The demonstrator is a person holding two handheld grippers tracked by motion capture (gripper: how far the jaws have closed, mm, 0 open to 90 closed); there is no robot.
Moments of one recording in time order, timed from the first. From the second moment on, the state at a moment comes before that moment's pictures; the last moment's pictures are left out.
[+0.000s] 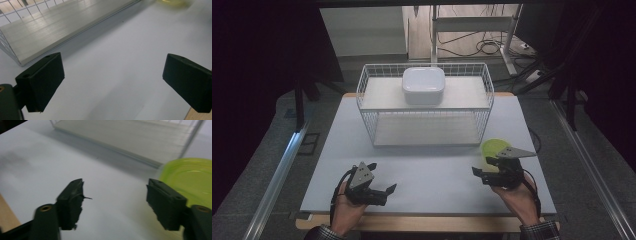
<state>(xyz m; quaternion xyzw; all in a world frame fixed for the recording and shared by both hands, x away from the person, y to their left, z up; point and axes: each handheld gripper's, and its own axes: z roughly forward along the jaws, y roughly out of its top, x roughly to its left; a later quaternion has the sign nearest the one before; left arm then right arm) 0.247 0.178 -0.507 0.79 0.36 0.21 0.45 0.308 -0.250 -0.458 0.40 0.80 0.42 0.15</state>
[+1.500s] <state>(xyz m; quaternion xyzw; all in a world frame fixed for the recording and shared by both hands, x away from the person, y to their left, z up) 0.251 0.172 -0.516 0.81 0.36 0.20 0.42 0.394 -0.347 -0.474 0.52 0.74 0.36 0.23</state>
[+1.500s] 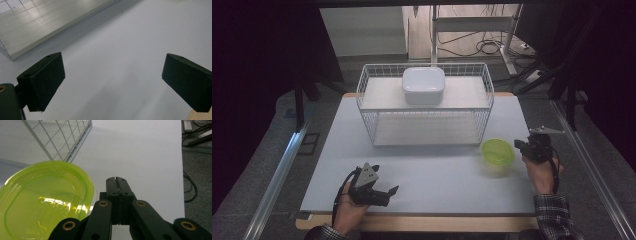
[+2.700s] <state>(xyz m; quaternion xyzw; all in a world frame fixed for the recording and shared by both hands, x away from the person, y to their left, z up) 0.250 0.166 -0.519 0.82 0.34 0.20 0.41 0.367 -0.278 -0.485 0.47 0.79 0.37 0.14</state>
